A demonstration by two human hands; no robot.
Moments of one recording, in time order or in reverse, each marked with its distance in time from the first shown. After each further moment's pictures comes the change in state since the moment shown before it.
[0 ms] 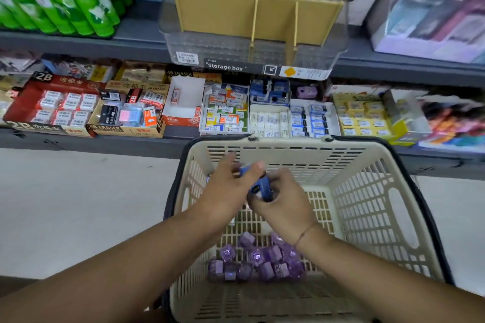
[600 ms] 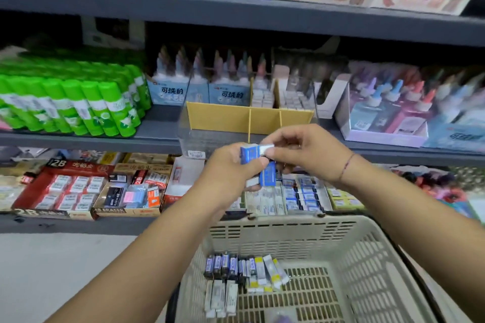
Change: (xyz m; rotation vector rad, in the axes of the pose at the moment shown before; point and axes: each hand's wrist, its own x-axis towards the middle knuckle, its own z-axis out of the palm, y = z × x) left_hand 0.025 0.132 -0.037 -0.093 -0.064 0.362; right_hand 0.067 -0.160 -0.128 0.055 -0.184 -0.425
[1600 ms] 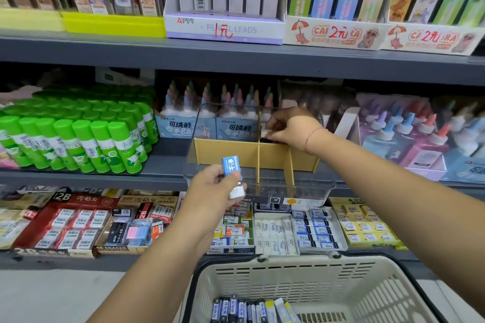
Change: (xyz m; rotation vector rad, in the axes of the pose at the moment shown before) left_hand 0.021 0.017 -0.031 -0.146 0.255 -0.017; right_hand 0.136 0.001 -0.040 -0.605 0.250 -0.080
